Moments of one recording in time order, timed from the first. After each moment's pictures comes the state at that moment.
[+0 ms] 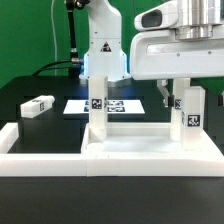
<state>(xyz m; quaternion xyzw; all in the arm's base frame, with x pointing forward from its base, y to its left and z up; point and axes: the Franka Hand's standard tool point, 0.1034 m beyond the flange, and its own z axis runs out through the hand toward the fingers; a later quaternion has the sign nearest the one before) 0.669 0.096 0.106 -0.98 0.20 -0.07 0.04</state>
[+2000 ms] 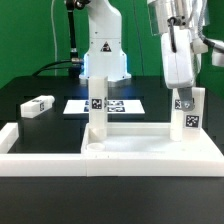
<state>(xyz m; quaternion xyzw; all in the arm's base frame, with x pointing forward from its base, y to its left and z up) 0.658 0.090 0.101 -0.61 0.79 0.02 0.10</state>
